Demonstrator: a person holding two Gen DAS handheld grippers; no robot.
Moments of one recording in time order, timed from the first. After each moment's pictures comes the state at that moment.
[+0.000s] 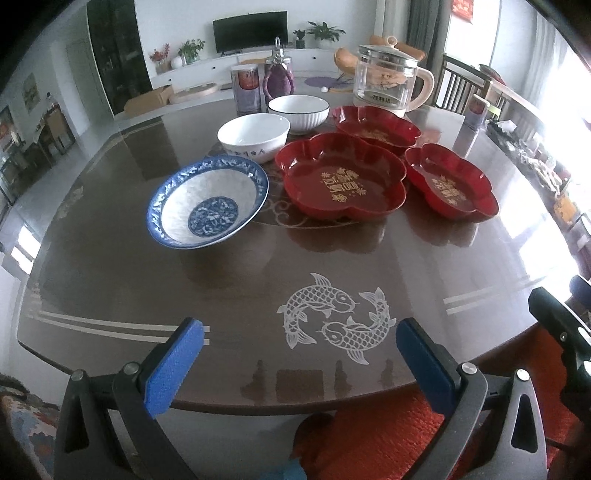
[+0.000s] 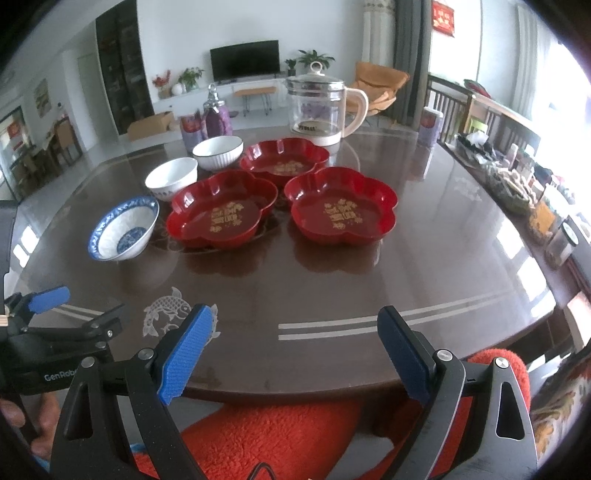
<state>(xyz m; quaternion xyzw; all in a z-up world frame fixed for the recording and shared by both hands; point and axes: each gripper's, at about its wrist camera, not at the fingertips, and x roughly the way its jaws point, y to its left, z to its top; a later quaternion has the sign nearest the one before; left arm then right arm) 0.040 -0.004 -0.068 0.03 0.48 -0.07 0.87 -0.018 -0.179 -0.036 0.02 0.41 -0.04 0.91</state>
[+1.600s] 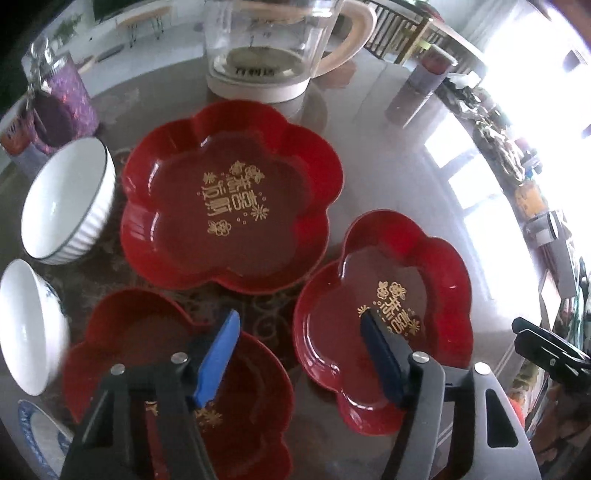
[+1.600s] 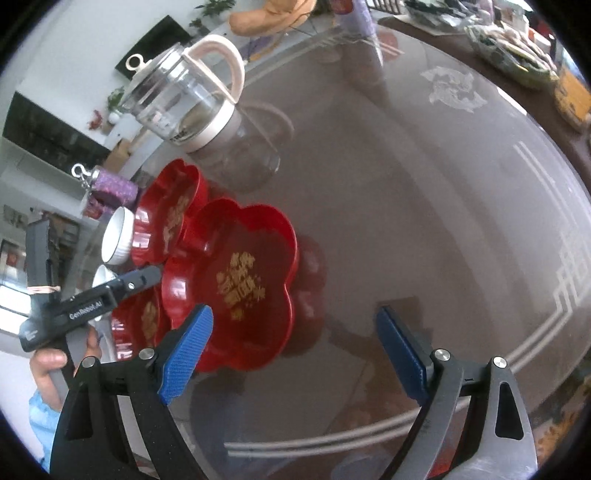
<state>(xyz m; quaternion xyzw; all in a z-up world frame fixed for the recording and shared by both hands) 0.322 -0.183 -0.105 0.04 0.60 -0.25 0.76 0.166 -0.408 -0.084 0.29 0.52 -0.04 0.80</state>
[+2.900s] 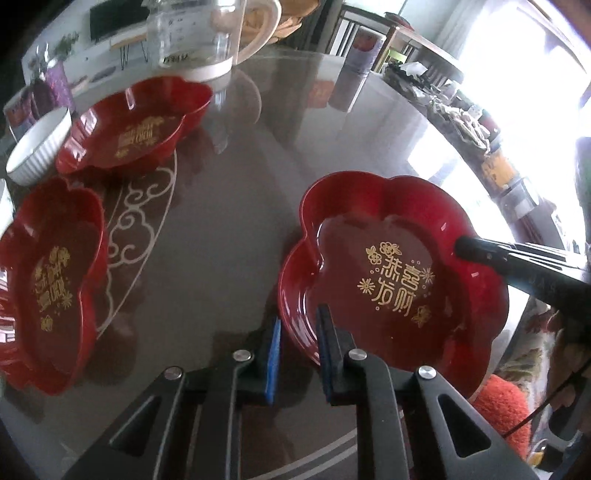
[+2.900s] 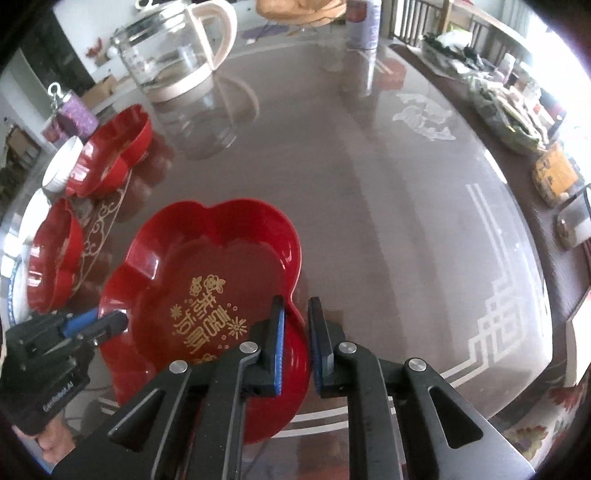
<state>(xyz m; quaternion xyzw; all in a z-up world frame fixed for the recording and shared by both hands) 0.164 -0.247 -0.125 0.04 0.54 -0.27 0.79 0.133 -0.444 -0.106 0.10 0.56 -0.08 0.82</state>
